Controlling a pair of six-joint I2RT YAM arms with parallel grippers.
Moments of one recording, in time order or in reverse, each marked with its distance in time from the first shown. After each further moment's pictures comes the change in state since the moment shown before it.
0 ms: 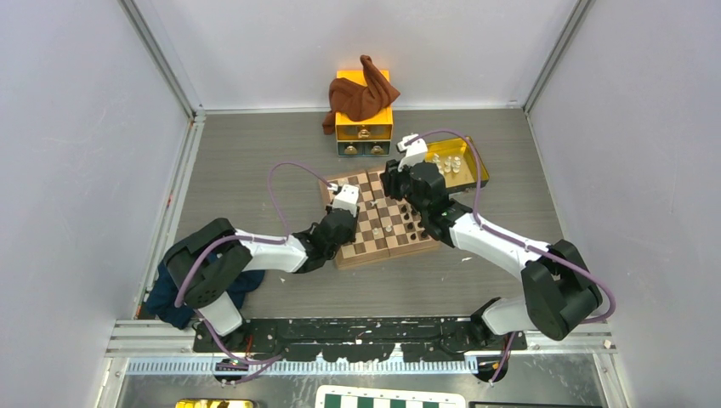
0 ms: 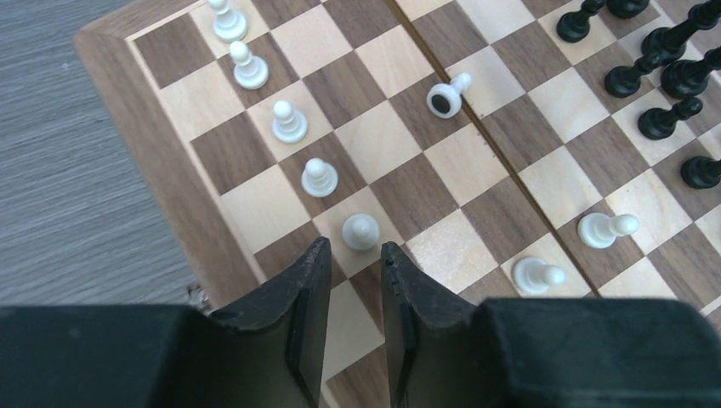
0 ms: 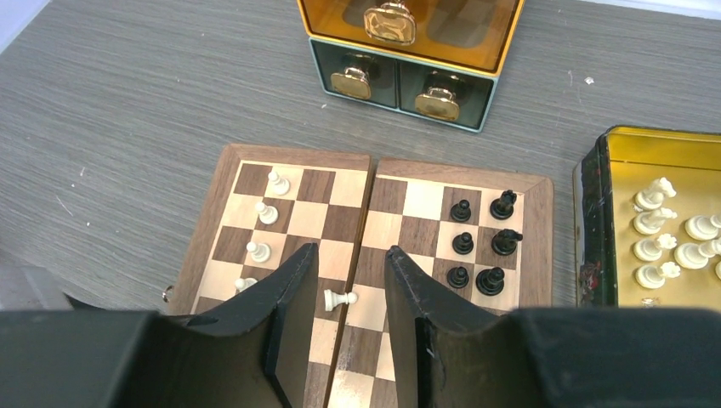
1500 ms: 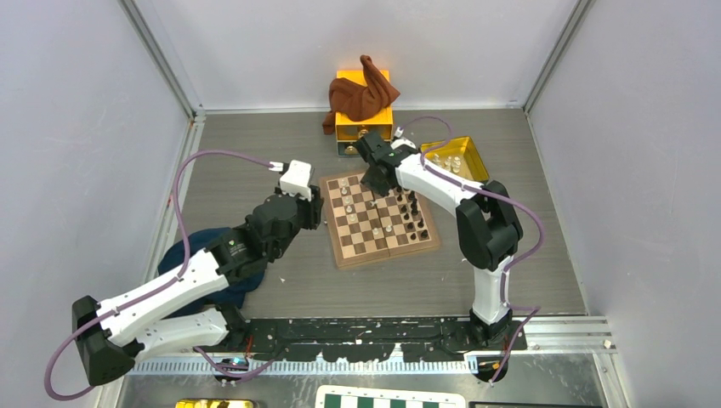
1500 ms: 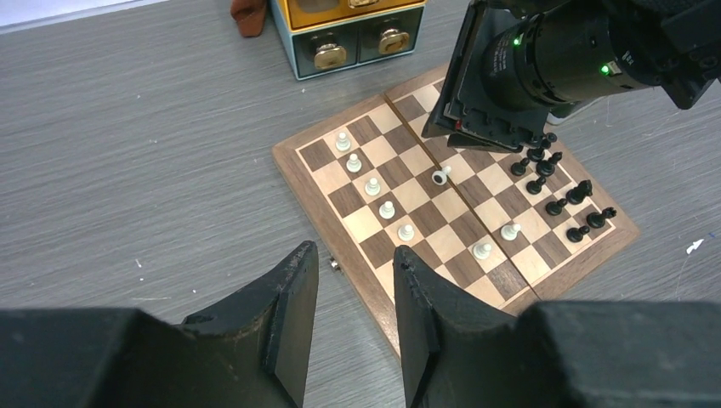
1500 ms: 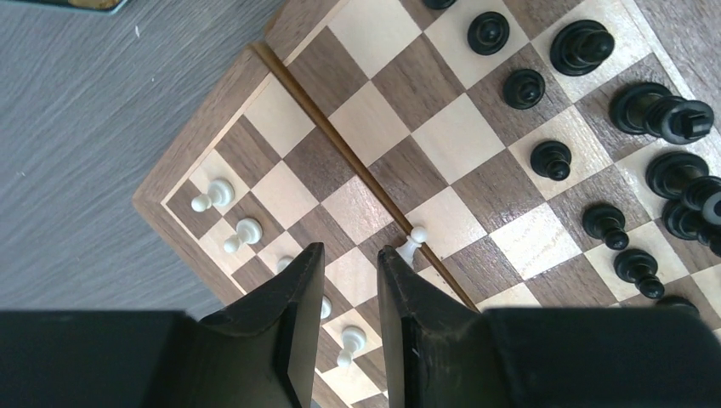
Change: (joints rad) left arm -0.011 -0.708 0.153 -0.677 -0.050 0.079; right arm 0.044 0.575 0.773 -1.013 0.171 0.946
